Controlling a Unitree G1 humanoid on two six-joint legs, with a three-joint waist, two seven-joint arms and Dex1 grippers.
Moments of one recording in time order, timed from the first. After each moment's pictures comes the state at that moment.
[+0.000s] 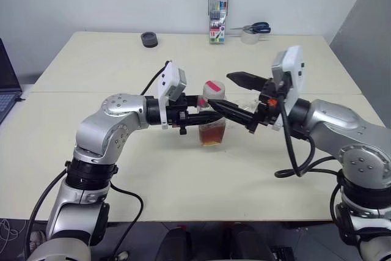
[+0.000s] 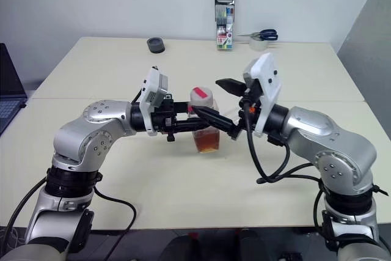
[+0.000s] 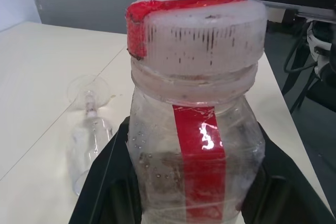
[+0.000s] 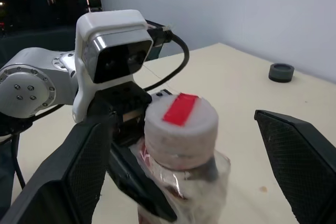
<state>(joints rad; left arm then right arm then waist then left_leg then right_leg) -0.68 0.57 -0.09 -0.17 -0.57 0.67 -1.04 -0.65 -0.49 0.00 -0.60 0.87 0.93 0.36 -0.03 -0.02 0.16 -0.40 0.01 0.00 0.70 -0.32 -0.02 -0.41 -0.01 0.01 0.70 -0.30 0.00</state>
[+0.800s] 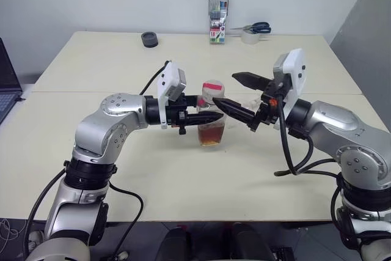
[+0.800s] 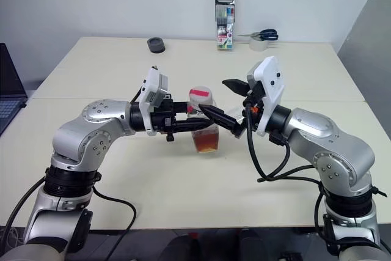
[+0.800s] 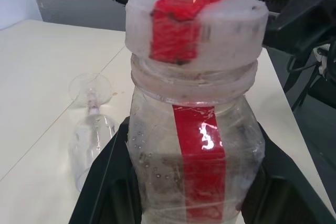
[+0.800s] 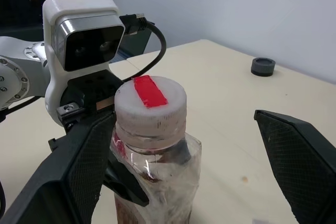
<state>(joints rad) -0.68 0.57 -0.09 -0.17 -0.57 0.67 -1.04 -0.61 -0.52 -0.03 -0.61 0.85 0.93 0.36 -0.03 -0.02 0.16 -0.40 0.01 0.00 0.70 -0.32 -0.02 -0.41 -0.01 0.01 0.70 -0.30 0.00</state>
